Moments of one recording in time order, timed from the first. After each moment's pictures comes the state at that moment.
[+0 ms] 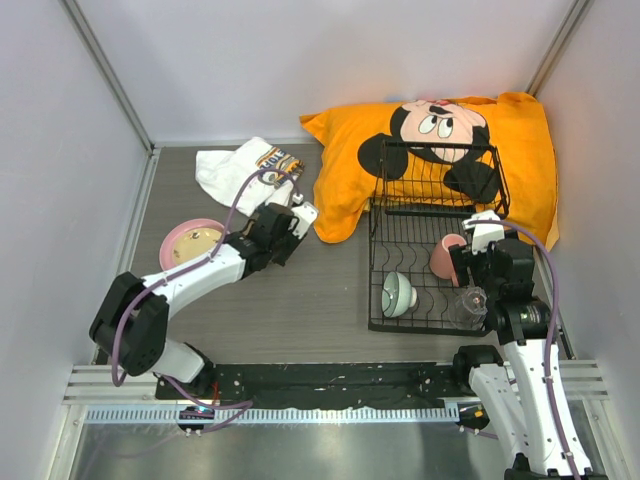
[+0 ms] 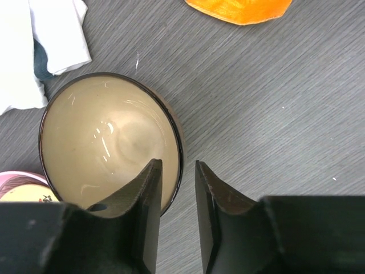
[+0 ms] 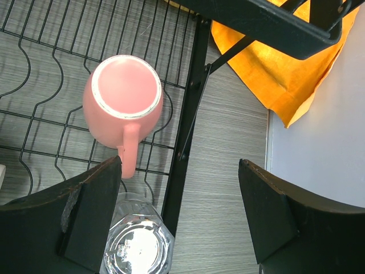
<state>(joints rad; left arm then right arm) -0.64 1.46 0.91 -0.26 -0.17 0.20 0.02 0.56 0.67 -0.62 0.13 -0.37</state>
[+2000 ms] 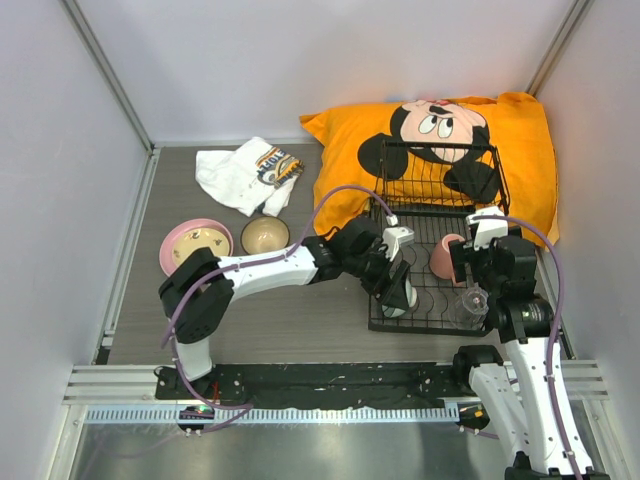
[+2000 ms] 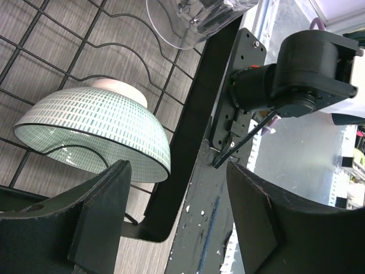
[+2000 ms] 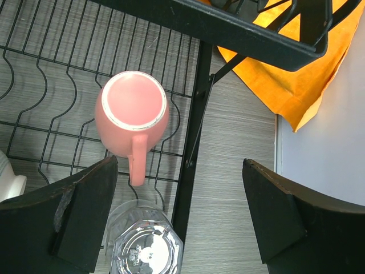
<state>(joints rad) -1.02 1.82 1.29 -0.11 0.56 -0.38 0.02 0.58 0.70 -0.61 0.11 -0.31</state>
